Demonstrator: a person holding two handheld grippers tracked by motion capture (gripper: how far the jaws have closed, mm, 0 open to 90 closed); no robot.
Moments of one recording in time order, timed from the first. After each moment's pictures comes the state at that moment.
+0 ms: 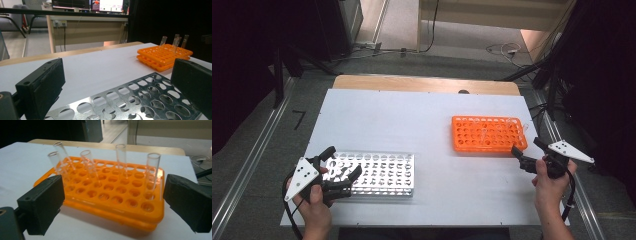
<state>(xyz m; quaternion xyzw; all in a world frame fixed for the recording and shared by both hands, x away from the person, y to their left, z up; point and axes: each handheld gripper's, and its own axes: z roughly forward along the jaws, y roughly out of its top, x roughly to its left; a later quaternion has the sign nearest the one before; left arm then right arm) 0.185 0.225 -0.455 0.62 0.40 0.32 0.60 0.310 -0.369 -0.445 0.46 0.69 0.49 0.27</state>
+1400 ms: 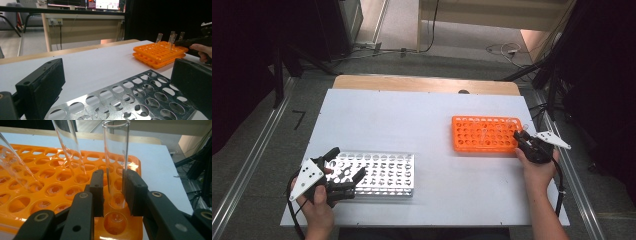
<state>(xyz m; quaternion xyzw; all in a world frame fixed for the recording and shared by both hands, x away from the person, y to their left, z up) 0.186 0.218 -0.457 0.63 0.39 0.31 0.59 0.366 -0.367 -0.491 0.51 0.67 0.43 0.33</state>
